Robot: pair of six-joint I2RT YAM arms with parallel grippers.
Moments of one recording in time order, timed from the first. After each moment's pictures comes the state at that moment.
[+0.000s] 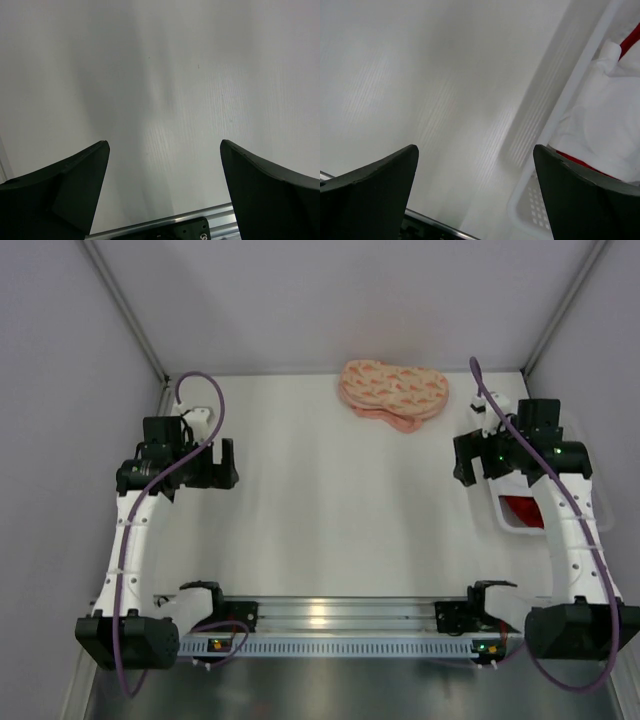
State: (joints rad) left arm 0.03 1.07 1.17 -0.95 0.22 0.06; right arm -0.03 1.11 1.24 -1.01 -0.29 -0.34
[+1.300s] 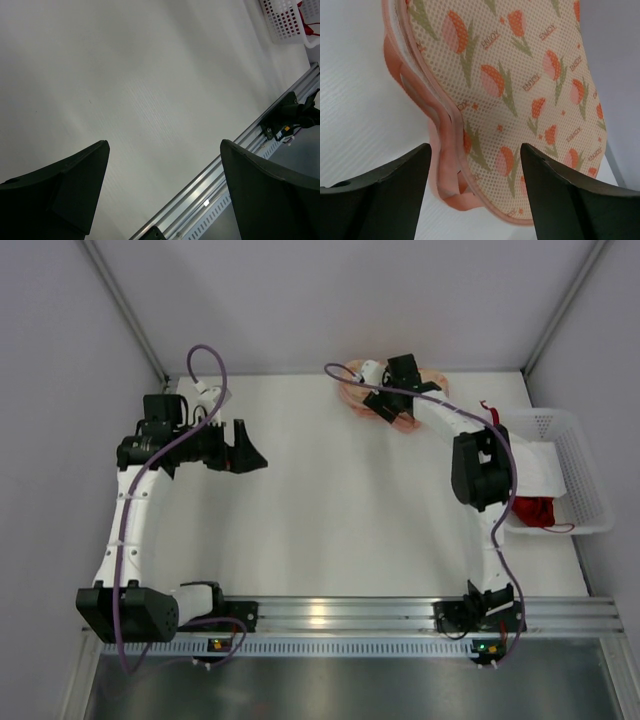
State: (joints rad) left arm 0.03 1.21 1.31 -0.94 0.76 0.05; right arm 0.34 2.22 1.85 -0.38 -0.01 -0.72
